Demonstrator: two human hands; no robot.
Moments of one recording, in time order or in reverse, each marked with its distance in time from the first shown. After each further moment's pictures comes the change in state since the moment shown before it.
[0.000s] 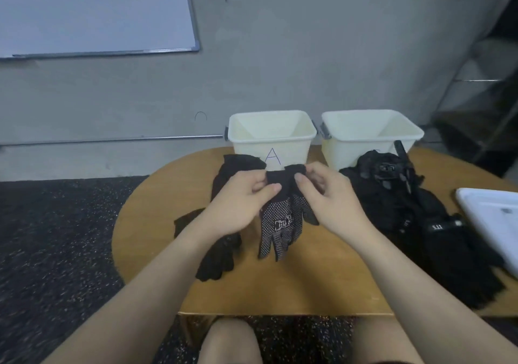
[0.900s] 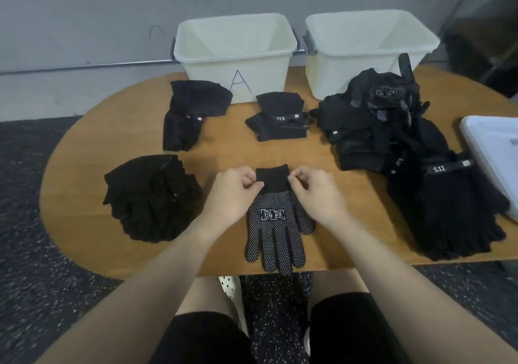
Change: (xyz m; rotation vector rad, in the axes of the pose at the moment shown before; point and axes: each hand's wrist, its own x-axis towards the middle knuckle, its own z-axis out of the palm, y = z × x) left_hand 0.029 -0.123 0.118 0.300 0.119 -0.322; right_hand -0.043 0.169 0.025 -0.349 -0.123 0.331
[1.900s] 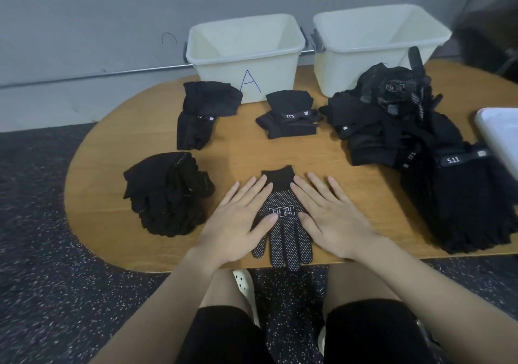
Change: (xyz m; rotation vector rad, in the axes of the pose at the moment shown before) left_hand -0.045 -0.055 0.005 0.563 -0.190 0.440; right_hand -0.051 0.017 -0.005 -0.629 -0.395 -0.341
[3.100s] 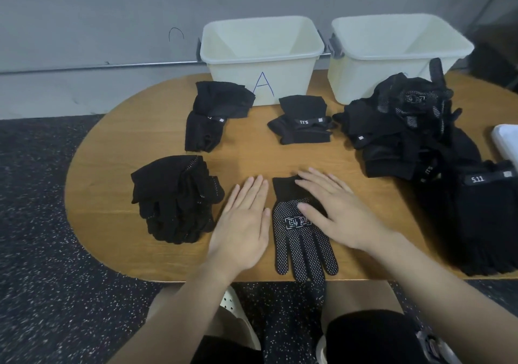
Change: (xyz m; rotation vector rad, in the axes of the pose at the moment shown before) left_hand 0.001 0.001 0.005 -0.061 0.150 -0.186; right_hand 0.035 0.009 -0.016 0.282 0.182 -0.093
